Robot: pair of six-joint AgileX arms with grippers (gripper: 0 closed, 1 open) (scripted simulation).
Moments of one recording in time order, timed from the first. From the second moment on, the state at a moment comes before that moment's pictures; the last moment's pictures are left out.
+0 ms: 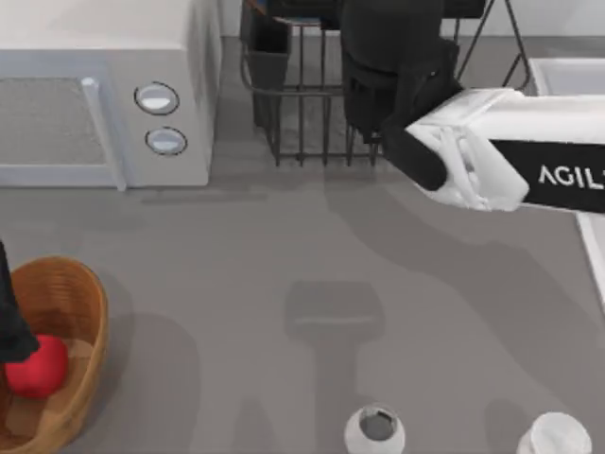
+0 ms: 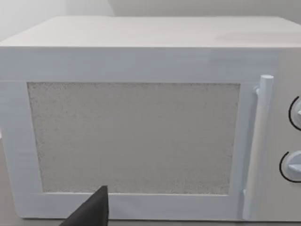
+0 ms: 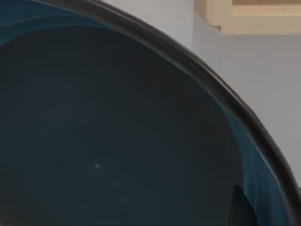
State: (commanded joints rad) left arm 0.00 0.00 0.00 0.00 0.00 0.00; right arm 0.68 1.99 1.35 0.63 0.72 0.02
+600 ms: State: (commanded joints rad) left arm 0.00 0.00 0.00 0.00 0.00 0.00; right arm 0.63 2.04 1.33 0.70 0.67 0.02
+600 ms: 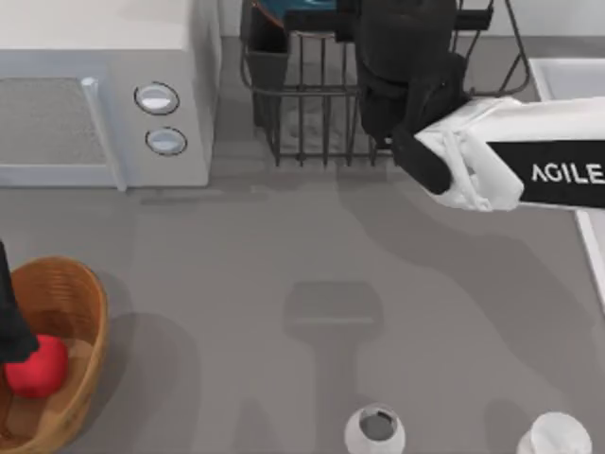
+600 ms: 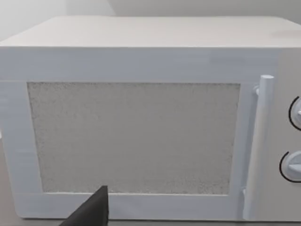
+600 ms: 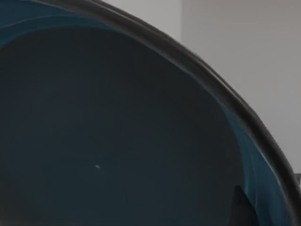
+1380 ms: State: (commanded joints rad) left arm 0.00 0.00 0.00 0.00 0.00 0.00; right arm 0.63 2.04 1.33 0.70 0.67 0.02
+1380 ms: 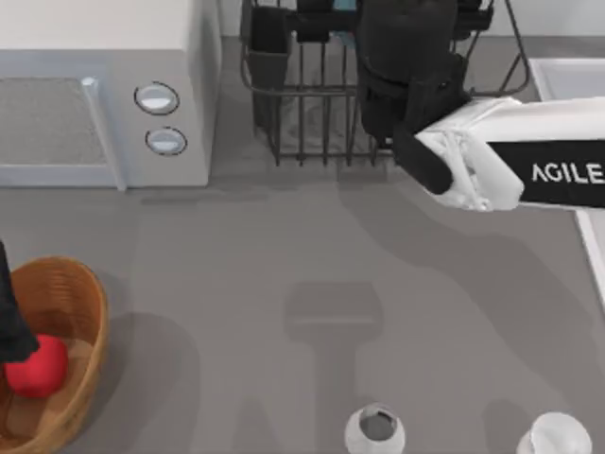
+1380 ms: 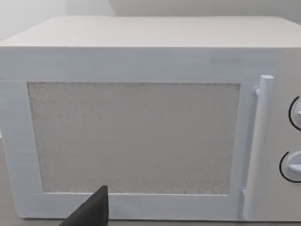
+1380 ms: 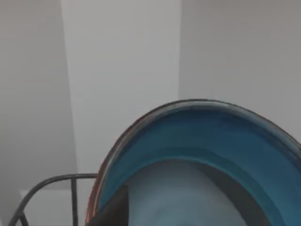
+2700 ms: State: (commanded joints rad) left arm 0.00 0.00 0.00 0.00 0.00 0.00; right arm 0.31 0.92 0.63 0.32 0.32 0.00
